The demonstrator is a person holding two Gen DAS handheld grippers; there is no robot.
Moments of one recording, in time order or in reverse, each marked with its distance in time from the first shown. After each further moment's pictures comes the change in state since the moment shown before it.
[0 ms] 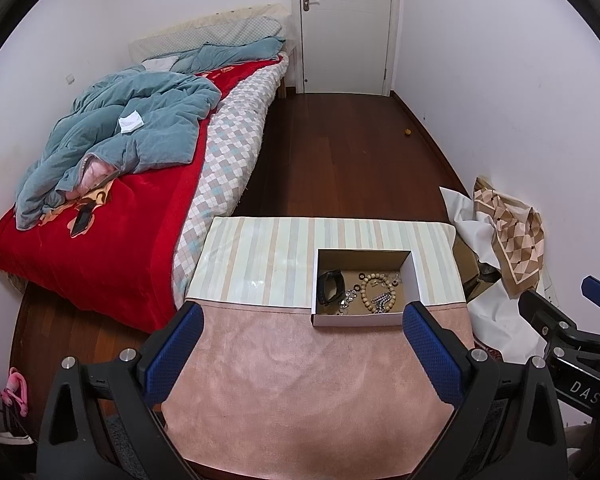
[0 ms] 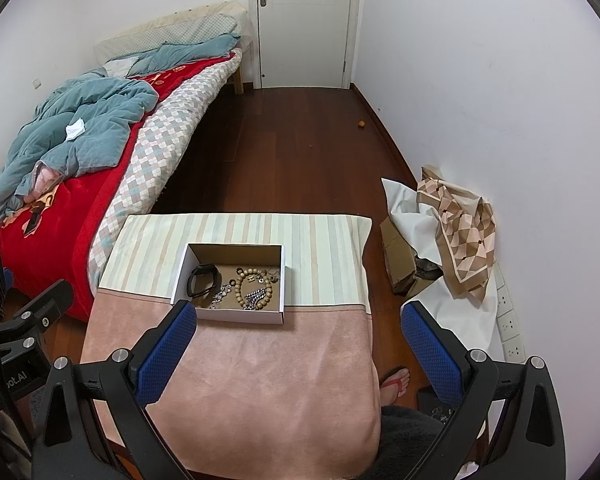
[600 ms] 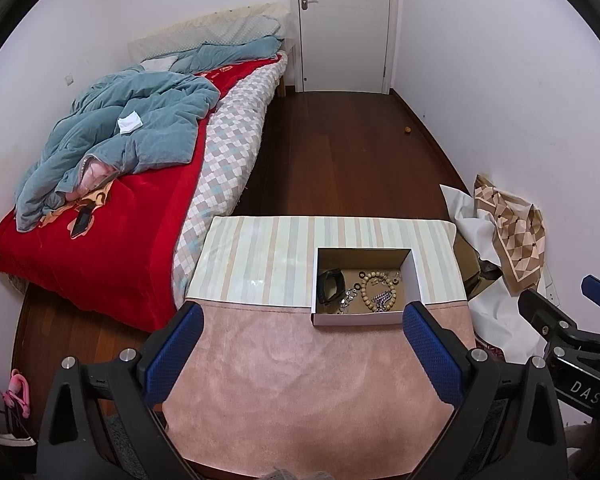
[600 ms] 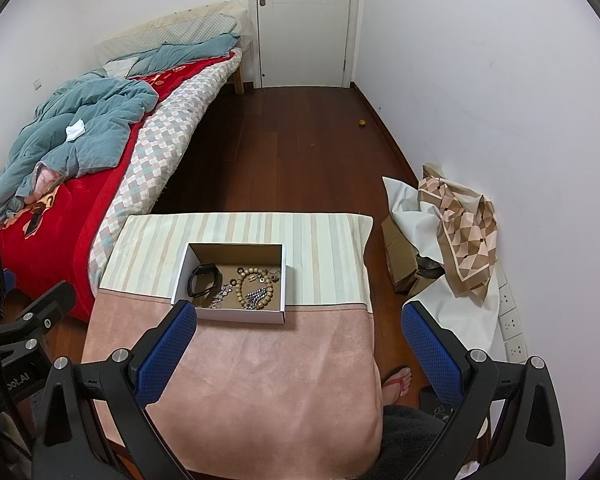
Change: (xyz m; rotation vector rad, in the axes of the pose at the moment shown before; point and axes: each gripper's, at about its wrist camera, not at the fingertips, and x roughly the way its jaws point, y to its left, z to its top) left arm 0.001 -0.001 -0.001 0.002 0.003 0.004; right arm 0.000 -0.001 0.000 0.003 0.002 0.002
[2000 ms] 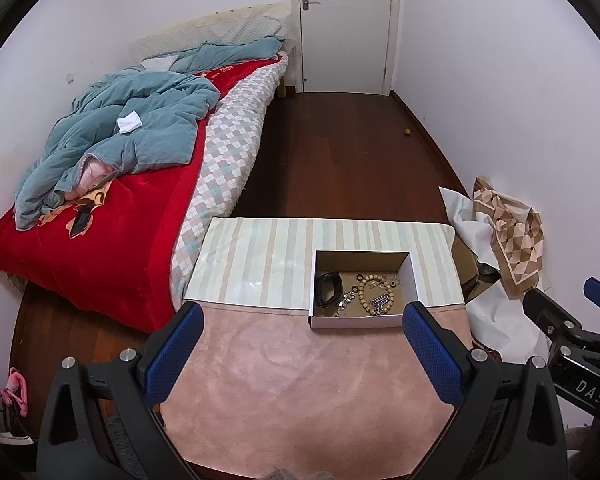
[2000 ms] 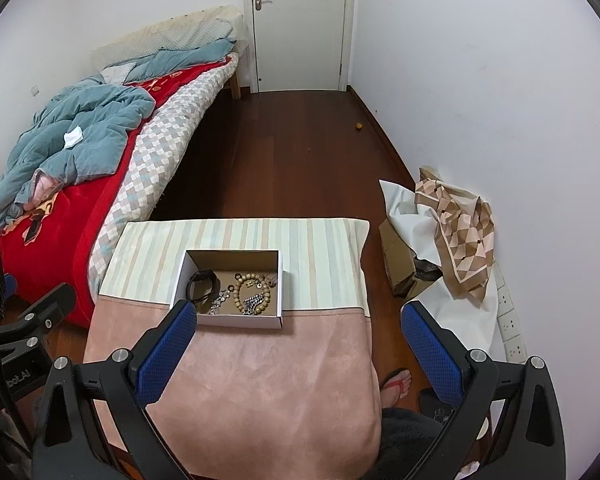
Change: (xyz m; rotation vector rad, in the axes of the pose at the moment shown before) left arm -0.001 -0.005 0.006 -0.005 -0.001 -0.004; right arm -0.004 -0.008 0.003 0.014 -0.014 -0.001
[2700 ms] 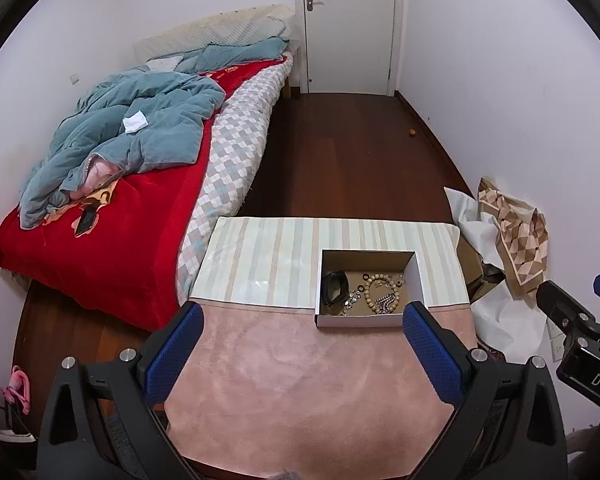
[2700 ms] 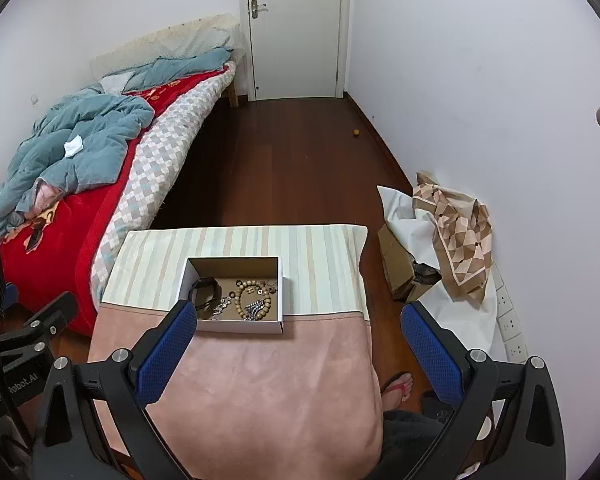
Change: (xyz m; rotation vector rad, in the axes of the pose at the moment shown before) left arm -0.003 0.003 -0.005 -0.003 0.000 0.021; right arm -0.007 -0.001 0.001 0.013 -0.026 -0.002
